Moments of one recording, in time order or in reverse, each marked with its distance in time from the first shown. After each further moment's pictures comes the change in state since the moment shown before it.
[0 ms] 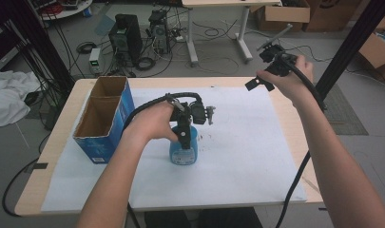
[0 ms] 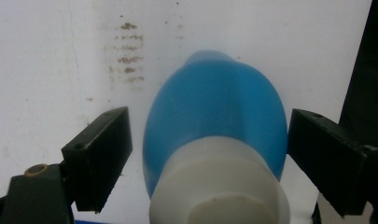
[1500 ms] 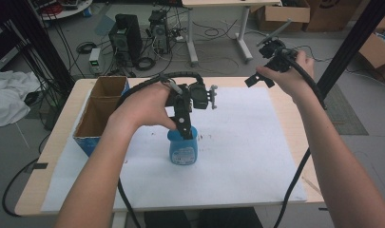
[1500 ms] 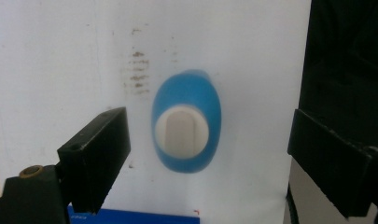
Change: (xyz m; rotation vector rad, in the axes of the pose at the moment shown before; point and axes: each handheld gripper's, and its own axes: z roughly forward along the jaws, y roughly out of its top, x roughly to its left) left arm -0.013 -0.004 -0.074 -0.090 0.004 0.025; right arm 0.003 0.008 -0.009 -0.002 -0.011 -0.001
